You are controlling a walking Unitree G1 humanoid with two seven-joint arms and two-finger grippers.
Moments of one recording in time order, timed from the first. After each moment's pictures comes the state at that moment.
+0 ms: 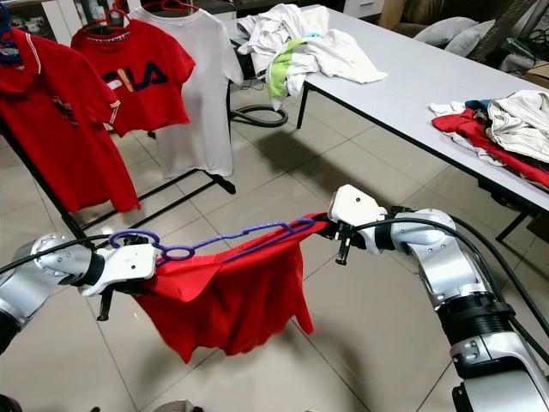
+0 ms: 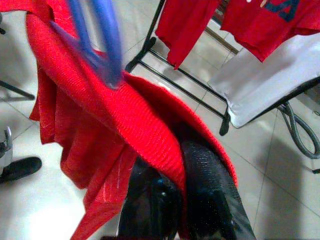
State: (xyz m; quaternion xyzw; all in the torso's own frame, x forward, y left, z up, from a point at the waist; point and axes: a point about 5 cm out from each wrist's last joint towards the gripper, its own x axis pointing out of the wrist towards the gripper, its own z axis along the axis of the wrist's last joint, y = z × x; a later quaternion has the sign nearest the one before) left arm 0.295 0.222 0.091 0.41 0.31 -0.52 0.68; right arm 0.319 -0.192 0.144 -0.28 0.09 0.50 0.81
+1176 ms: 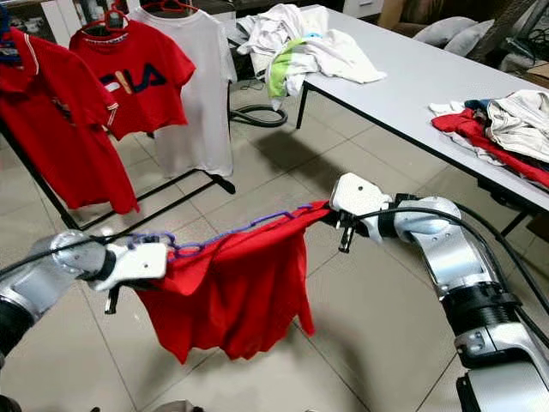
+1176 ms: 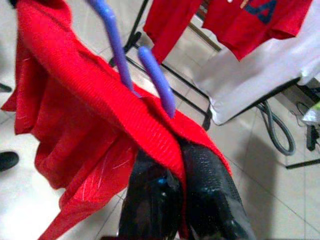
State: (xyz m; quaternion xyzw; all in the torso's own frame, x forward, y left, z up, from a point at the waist) left arm 0.301 0.209 0.086 0.46 0.31 -0.52 0.65; right arm 0.329 -0.196 0.160 -0.31 0.08 0.47 0.82
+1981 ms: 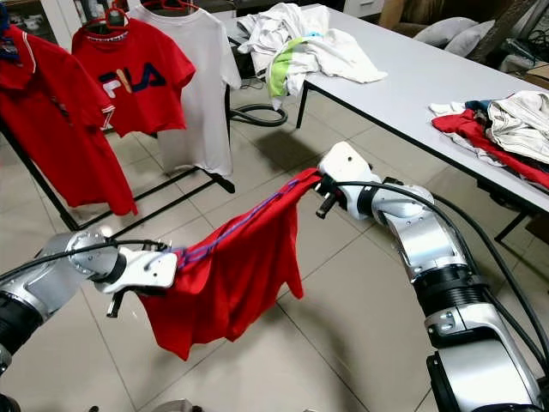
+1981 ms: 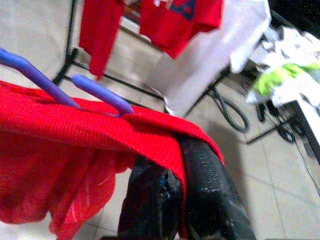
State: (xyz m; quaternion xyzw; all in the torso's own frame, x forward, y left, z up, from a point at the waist) left arm 0.297 0.197 0.083 0.48 0.33 -0.54 0.60; right arm 0.356 -0.179 0.168 -0.26 0.06 0.34 0.90
